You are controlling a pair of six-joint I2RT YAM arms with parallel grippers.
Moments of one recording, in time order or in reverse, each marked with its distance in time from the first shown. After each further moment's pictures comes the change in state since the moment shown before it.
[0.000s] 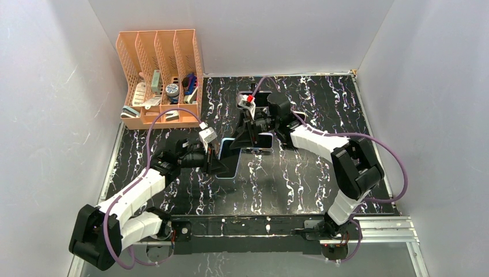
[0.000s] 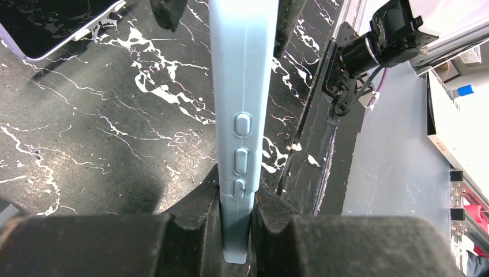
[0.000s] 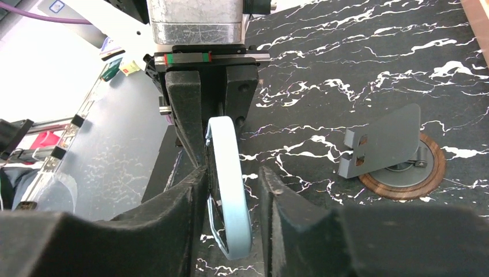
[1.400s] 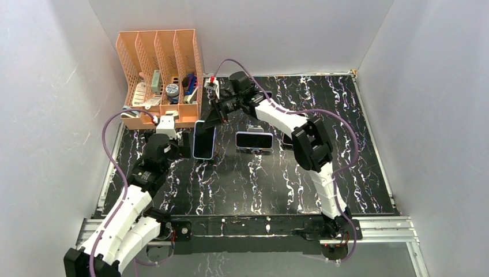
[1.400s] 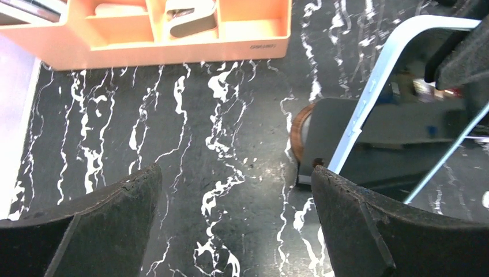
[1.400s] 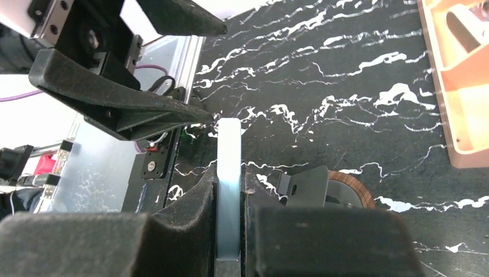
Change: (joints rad) left arm 0.094 -0.306 0.045 -0.241 -1.164 0.070; right arm 0.067 0.541 0.823 -0.484 0.045 -0.062
